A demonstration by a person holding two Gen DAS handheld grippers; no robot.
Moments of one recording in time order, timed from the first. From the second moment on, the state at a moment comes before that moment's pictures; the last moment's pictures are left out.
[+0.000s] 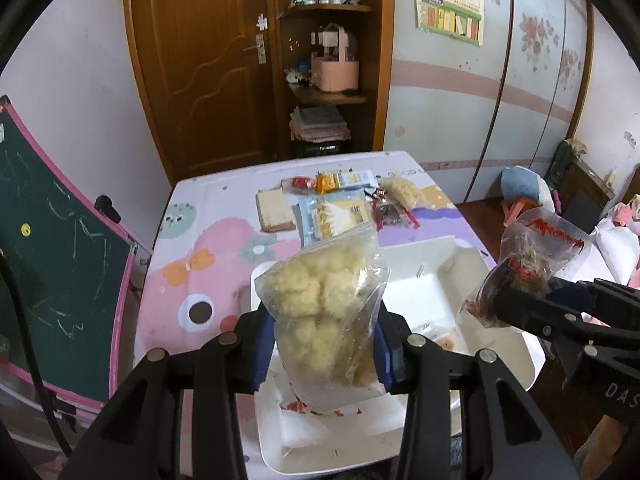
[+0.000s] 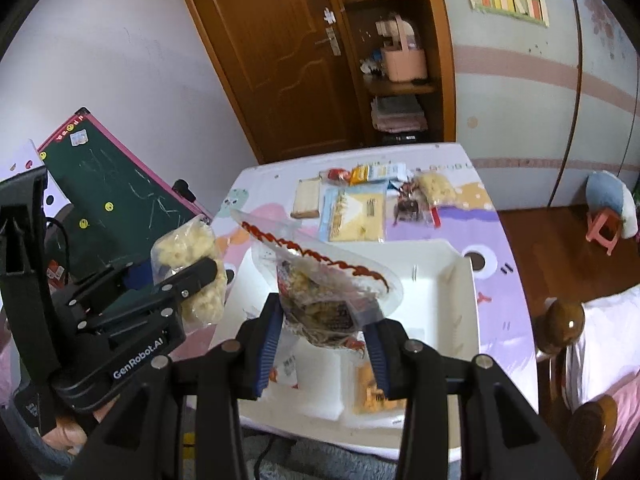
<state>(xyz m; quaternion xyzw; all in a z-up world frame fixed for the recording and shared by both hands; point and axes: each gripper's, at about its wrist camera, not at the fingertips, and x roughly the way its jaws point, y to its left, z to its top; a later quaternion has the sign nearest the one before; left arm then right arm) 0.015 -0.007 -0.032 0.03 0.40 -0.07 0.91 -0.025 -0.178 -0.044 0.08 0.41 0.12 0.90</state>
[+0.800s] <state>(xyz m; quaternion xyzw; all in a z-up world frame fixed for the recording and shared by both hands) 0.015 -0.011 -0.050 0.04 0.42 -0.06 0.90 -0.015 -0.181 -0.065 0.09 0.45 0.10 0.88</state>
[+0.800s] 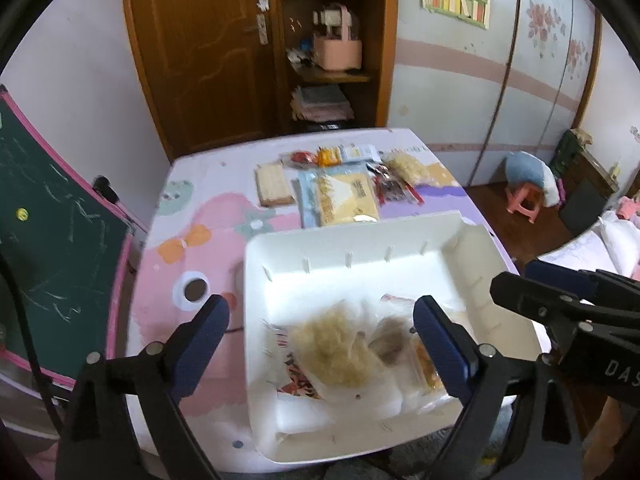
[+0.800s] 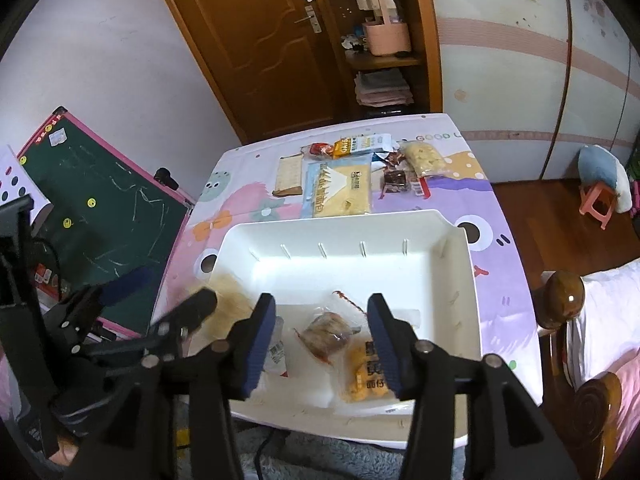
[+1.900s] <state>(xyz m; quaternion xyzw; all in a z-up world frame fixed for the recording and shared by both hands) 0.027 -0.016 -0.069 0.05 0.46 -0.06 0.88 -0.006 -0.188 -0.089 0.12 0.48 0.09 0.87</state>
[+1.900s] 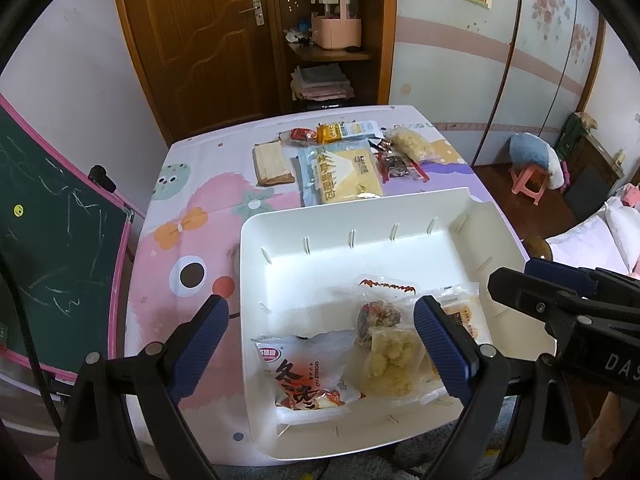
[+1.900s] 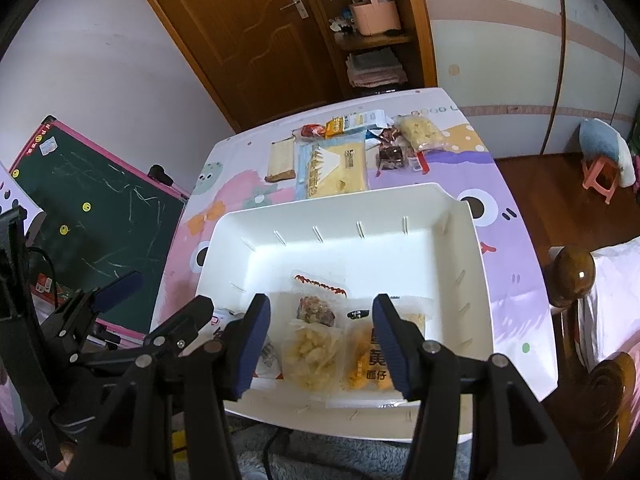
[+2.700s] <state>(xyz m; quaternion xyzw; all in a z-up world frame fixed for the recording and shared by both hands) 0.167 0.016 -0.026 0.11 0.42 -0.04 0.90 0.138 -0.171 -0.080 0.02 0.49 0.11 0.86</state>
